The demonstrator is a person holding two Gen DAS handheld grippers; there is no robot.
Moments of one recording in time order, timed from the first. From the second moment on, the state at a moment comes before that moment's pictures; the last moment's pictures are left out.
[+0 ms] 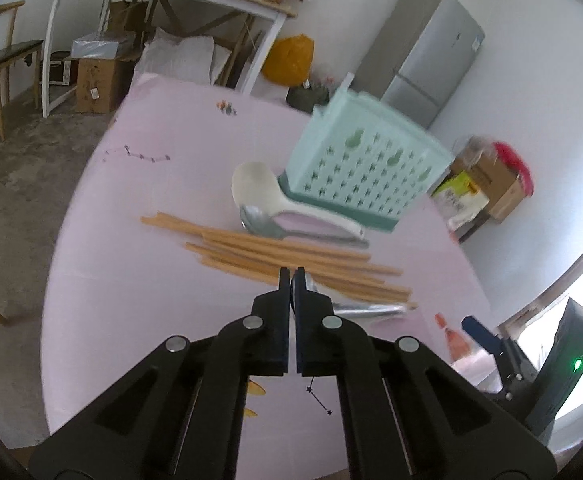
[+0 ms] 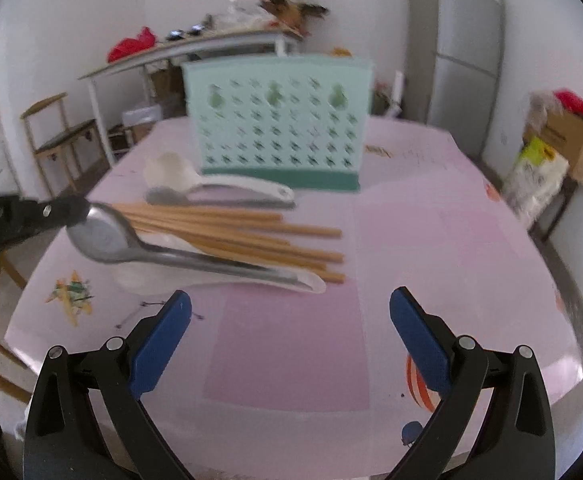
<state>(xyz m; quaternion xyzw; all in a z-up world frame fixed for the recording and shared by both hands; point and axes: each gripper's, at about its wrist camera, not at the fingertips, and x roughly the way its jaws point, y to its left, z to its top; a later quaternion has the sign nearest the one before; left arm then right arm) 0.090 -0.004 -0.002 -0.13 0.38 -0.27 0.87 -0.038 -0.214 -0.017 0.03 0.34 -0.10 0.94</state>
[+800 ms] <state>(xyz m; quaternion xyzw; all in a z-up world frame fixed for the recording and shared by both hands) 0.088 0.096 0.038 -0.24 0.30 -0.24 0.89 -0.001 -0.074 -0.049 -0.25 0.36 0.03 0.90</state>
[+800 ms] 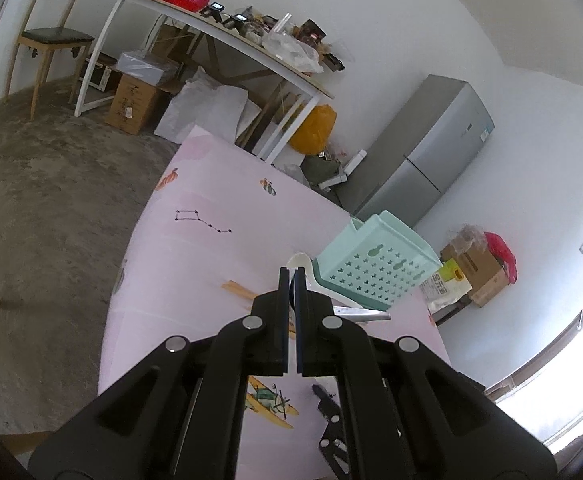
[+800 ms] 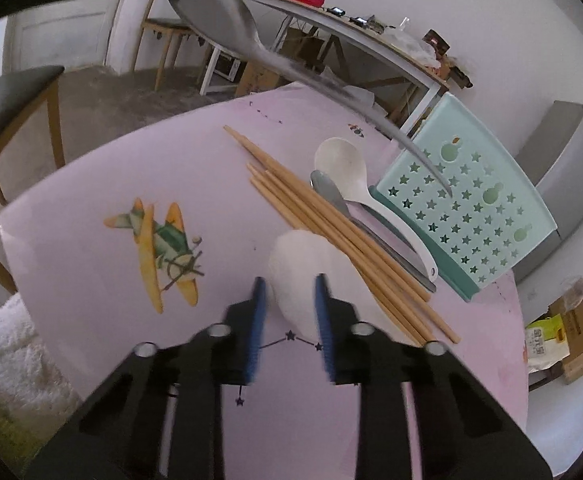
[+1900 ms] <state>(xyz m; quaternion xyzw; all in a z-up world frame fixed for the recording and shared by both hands) 0.158 -0.027 0.175 0.03 0.23 -0.23 0.95 -0.051 -0.215 0.078 0.00 0.22 -0.03 0.97</state>
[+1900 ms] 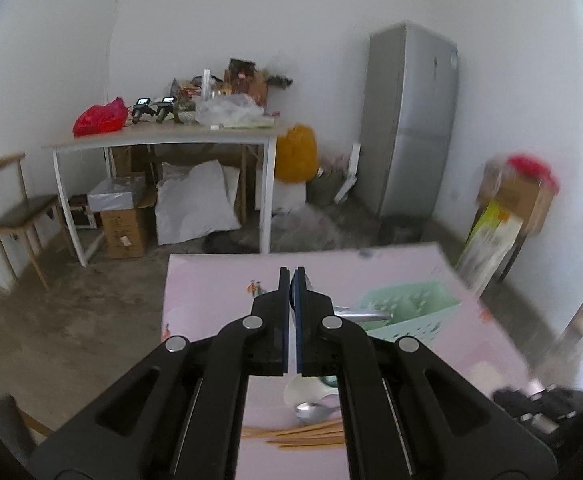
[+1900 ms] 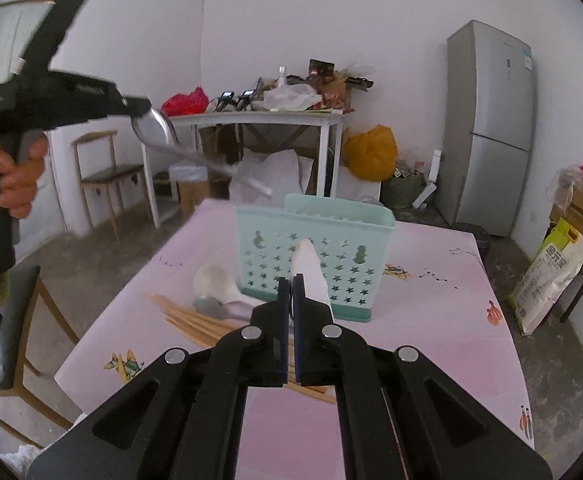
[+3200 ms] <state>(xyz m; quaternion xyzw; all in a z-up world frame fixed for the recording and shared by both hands) 0.139 0.009 0.036 -0.09 0.36 -0.23 0.90 0.022 -0.325 0.202 0.19 0.05 0.10 0.98</state>
